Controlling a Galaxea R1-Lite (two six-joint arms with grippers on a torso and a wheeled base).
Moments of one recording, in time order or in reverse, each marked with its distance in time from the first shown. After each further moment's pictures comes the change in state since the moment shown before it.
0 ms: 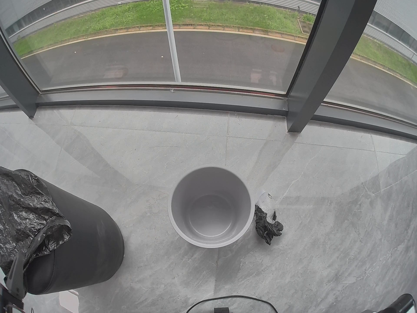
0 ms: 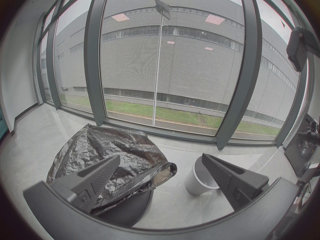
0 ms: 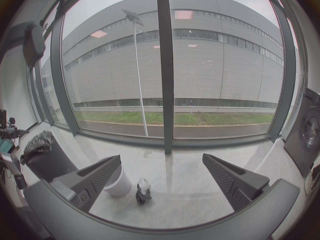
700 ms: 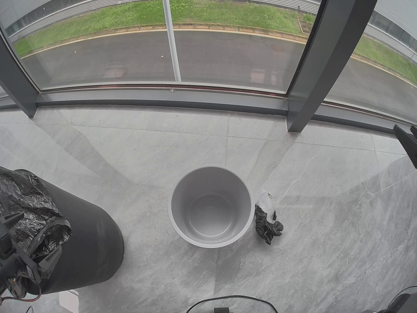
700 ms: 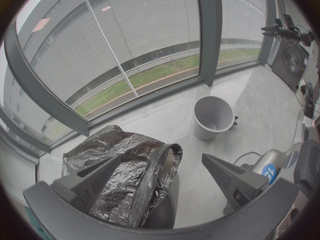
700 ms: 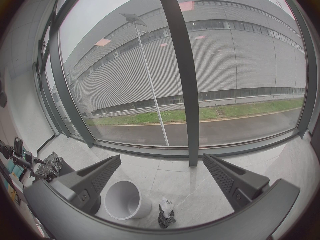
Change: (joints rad) left arm -0.123 0.574 -0.161 0.024 0.037 0.520; right arm 0.209 0.781 -0.257 -0.533 -0.018 0.072
